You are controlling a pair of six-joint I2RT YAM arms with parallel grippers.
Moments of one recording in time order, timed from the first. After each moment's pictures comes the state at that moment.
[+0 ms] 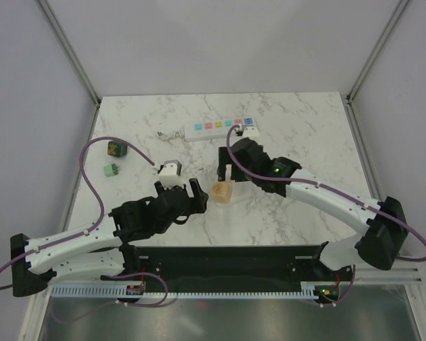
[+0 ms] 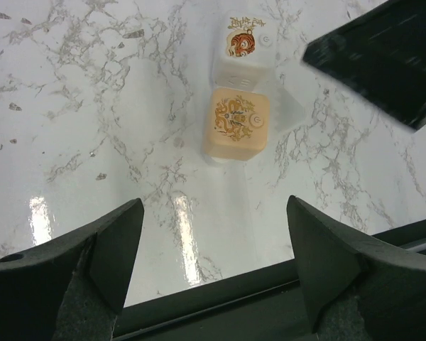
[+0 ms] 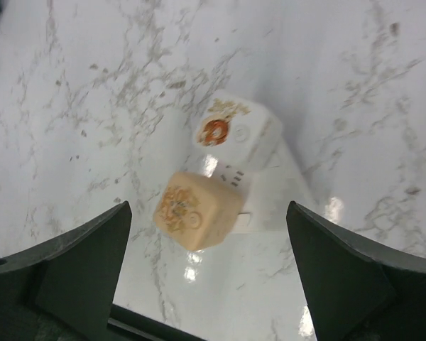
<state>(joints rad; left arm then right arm) -1.15 0.88 0.79 -0.57 -0.65 -0.91 0.89 1.45 1.21 -0.50 0.33 0.64</state>
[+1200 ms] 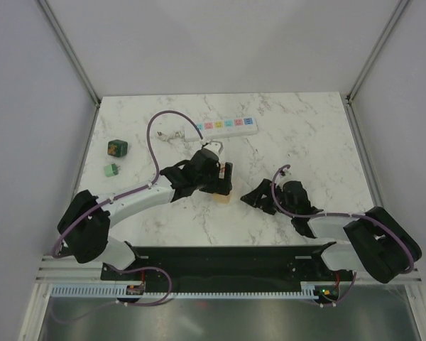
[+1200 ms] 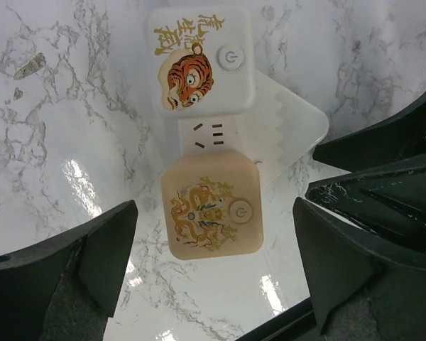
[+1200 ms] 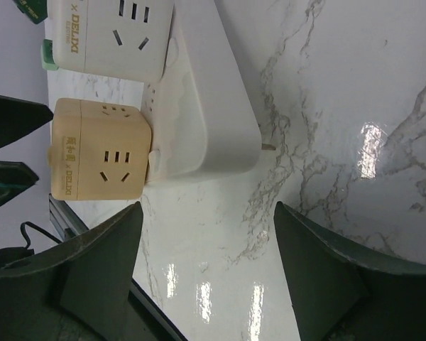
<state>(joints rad) -0.84 1.45 0.99 -0.30 -0.13 -0.51 0.51 1.29 0.21 0.60 -0.25 0.92</state>
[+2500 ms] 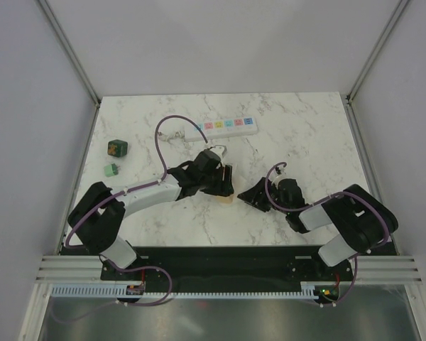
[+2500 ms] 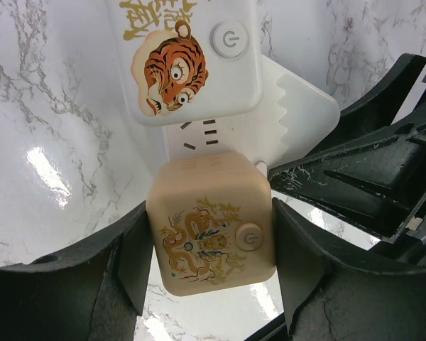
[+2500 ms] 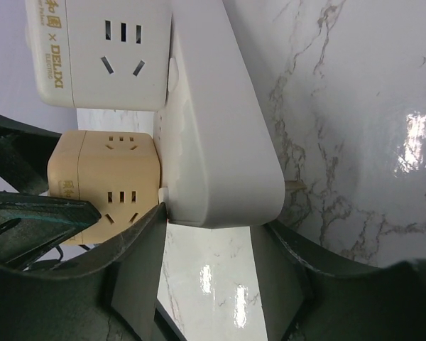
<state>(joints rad) -0.81 1.58 0.97 -0.20 0.01 -0.53 0.51 1.55 0.24 0.86 -0.29 1.03</state>
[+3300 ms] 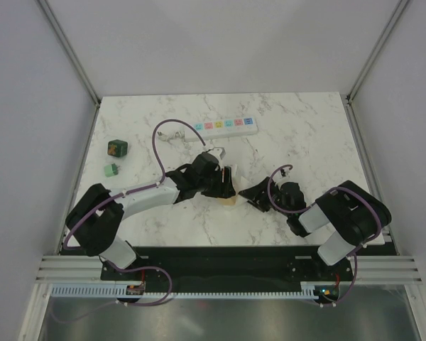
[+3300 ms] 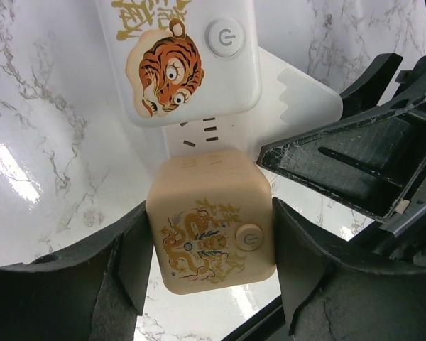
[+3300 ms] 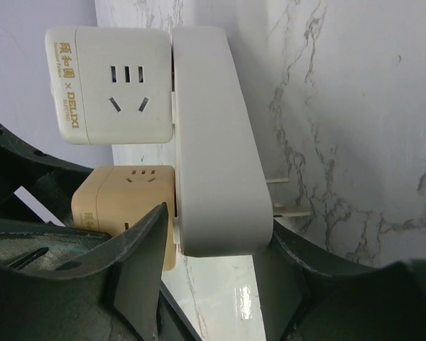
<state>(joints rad) -0.82 1.55 0.91 -0.13 0.06 -0.59 0.51 1.62 0.19 1.06 -0.24 1.18</state>
